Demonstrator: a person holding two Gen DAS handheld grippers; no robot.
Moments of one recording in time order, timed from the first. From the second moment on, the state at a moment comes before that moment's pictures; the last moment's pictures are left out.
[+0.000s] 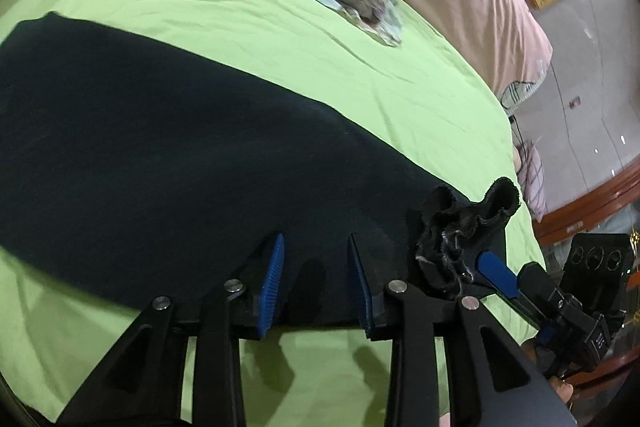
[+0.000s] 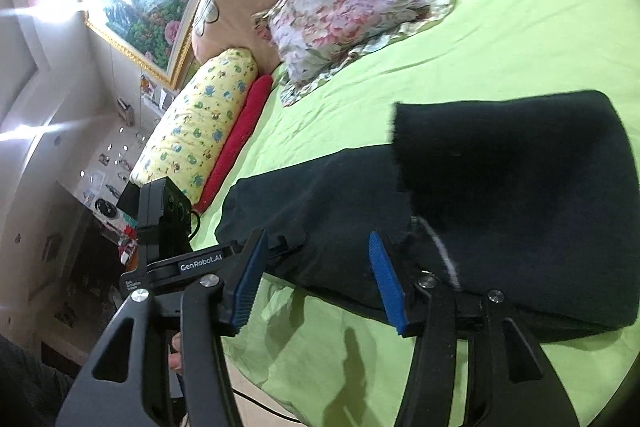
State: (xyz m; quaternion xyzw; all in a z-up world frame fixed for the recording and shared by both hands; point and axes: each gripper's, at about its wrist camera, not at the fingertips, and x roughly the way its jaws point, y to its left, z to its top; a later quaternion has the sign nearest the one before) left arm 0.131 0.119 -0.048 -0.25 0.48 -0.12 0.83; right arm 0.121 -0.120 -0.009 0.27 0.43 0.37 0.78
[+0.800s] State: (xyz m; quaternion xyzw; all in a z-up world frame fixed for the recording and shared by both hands) left arm 0.039 0.239 -0.037 -0.32 0.44 0.01 0.84; right arm 0.140 -0.039 0.023 0.18 0.43 0.44 0.77
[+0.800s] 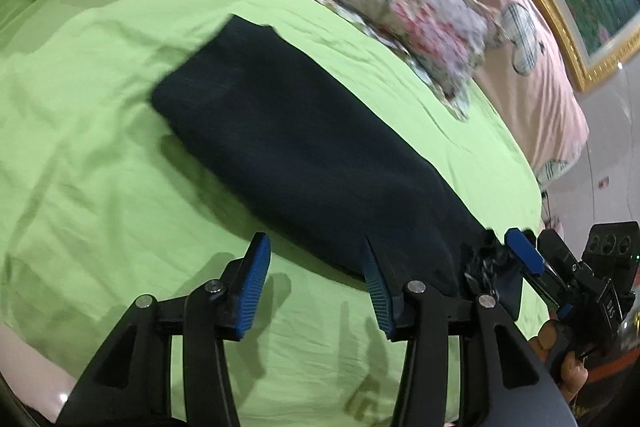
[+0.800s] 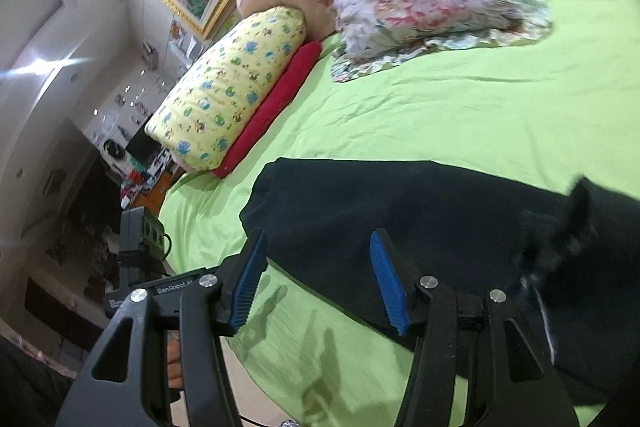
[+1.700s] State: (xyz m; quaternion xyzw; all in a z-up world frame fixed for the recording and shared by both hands) left arm 0.047 0.313 -0.064 -0.41 0.42 0.07 0.81; right arm 0.206 0.083 0.020 0.07 0.46 0.50 0.73
